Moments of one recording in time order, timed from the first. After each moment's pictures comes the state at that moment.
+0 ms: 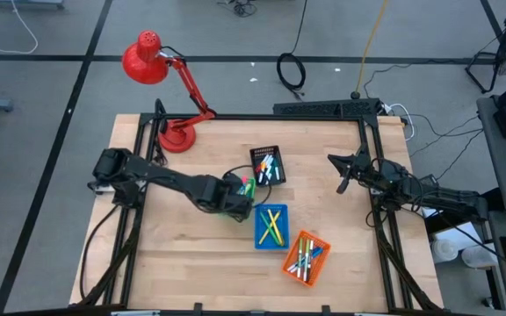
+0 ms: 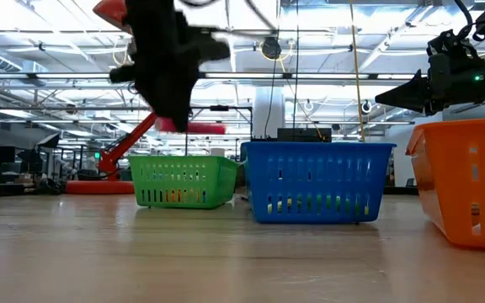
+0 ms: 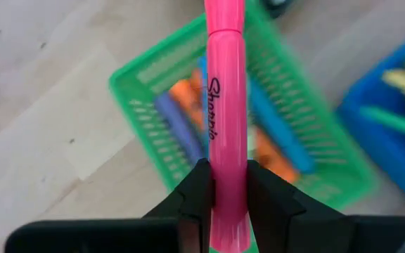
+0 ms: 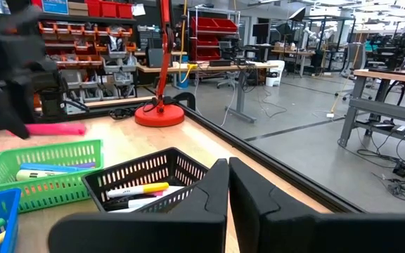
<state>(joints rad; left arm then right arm) -0.19 1.81 1.41 -1.03 -0.36 -1.04 -0.23 0.10 0.01 0.08 0.29 -0.01</state>
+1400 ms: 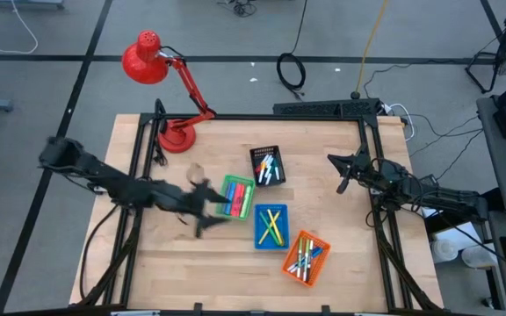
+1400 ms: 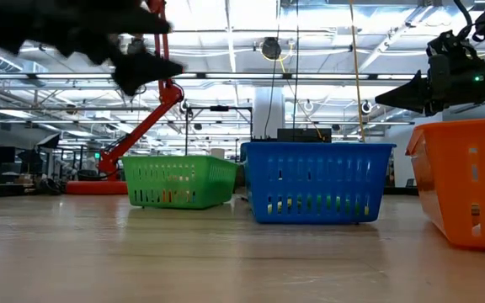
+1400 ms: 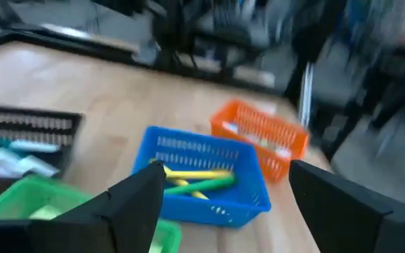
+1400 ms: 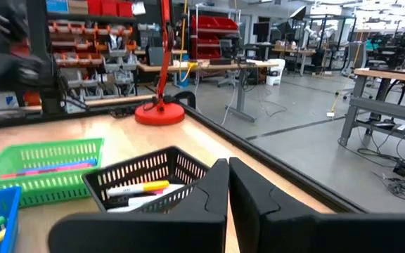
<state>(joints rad) -0.30 1.26 0.47 0.58 -0.19 -0.30 -0.23 0.10 0.01 0.08 0.28 -0.01</state>
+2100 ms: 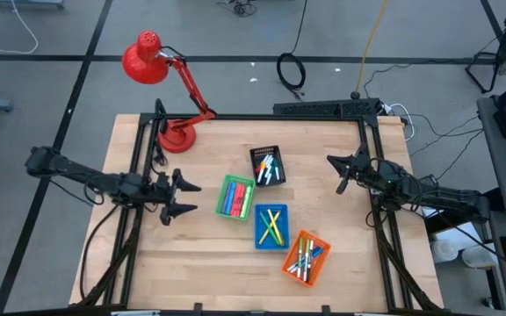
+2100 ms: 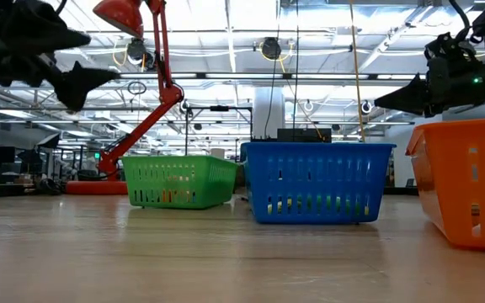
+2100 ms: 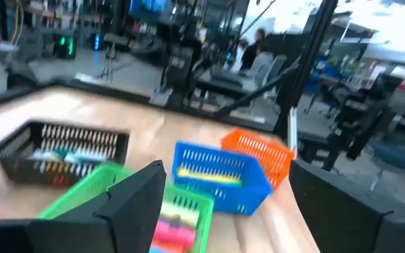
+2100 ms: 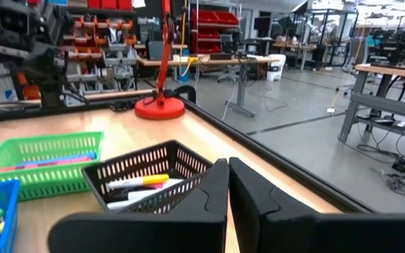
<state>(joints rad) -0.26 0.50 0.02 0.50 -0.16 -0.26 -0.23 0.13 0.01 0.08 0.29 -0.01</state>
